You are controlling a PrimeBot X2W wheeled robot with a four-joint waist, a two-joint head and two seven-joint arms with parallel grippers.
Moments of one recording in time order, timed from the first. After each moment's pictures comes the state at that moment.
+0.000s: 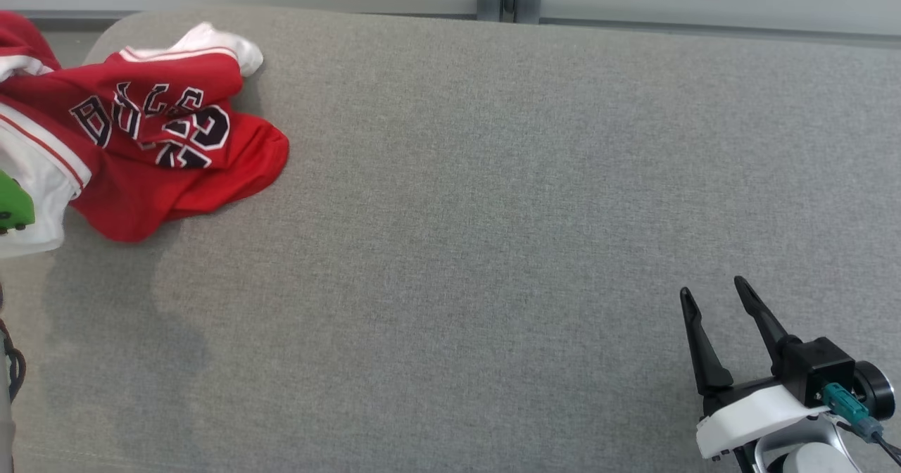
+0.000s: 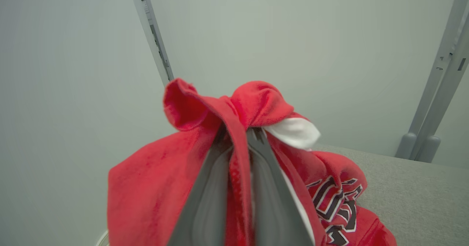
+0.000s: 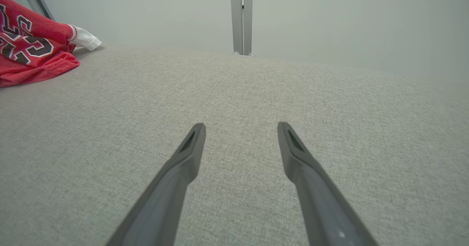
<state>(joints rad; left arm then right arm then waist) -0.65 0.41 0.09 0.53 -0.30 -0.02 -0.04 0.01 -0.14 0.05 0.14 0.11 0.13 -0.26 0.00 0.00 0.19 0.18</state>
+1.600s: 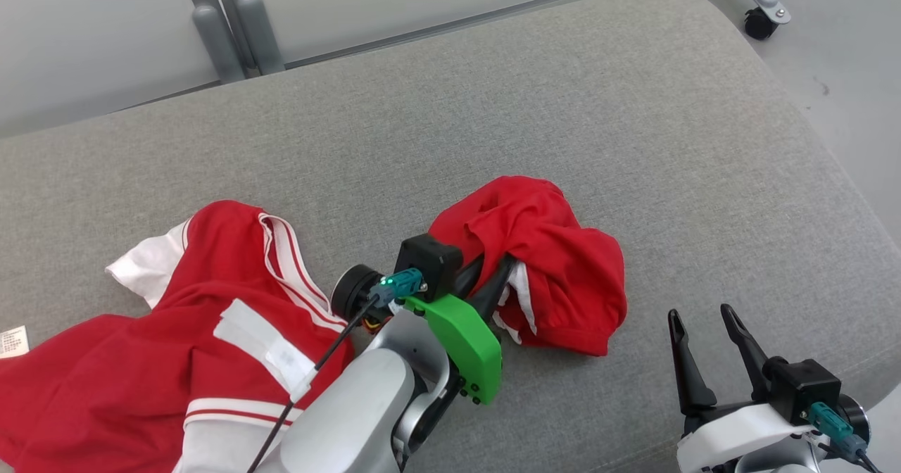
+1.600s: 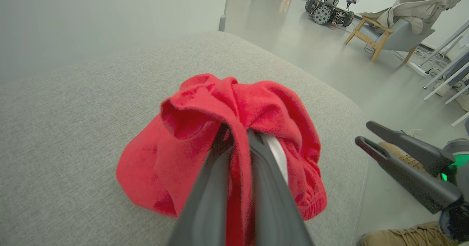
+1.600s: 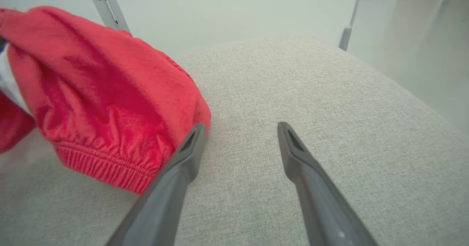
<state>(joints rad) -0.49 0.05 -0.76 0.34 -0.55 -0.03 0.03 0.05 -0.05 0.01 0.17 0.14 0.13 -0.26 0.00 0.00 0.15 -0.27</state>
